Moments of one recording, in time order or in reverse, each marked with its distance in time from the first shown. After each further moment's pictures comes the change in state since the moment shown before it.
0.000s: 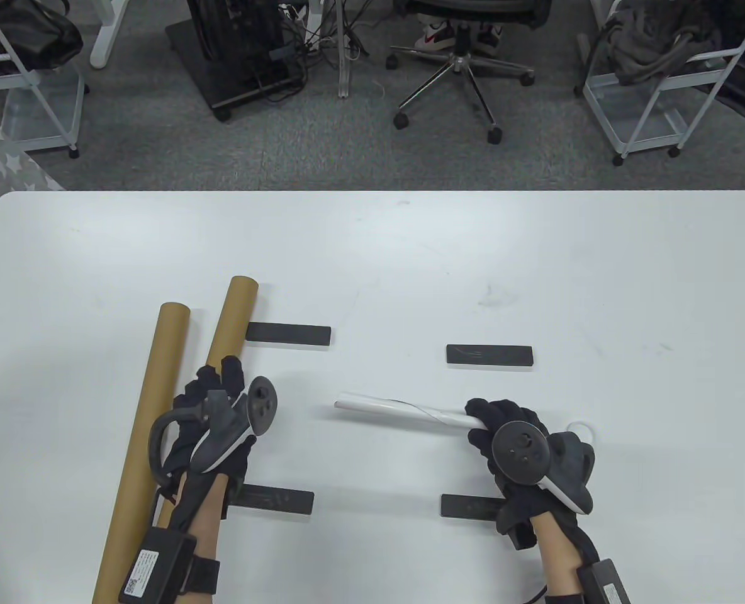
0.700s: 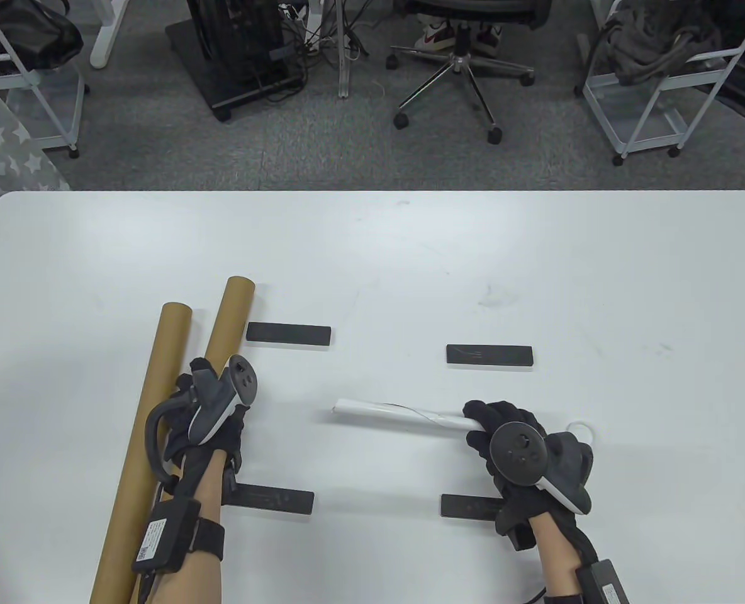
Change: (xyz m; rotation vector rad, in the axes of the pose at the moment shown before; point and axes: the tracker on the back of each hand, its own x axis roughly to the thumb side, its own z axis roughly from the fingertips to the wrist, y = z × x) left_hand -0.013 -0.042 -0.041 -0.172 0.174 0.003; right_hand 0.002 0.002 0.000 0.014 -0.008 0.010
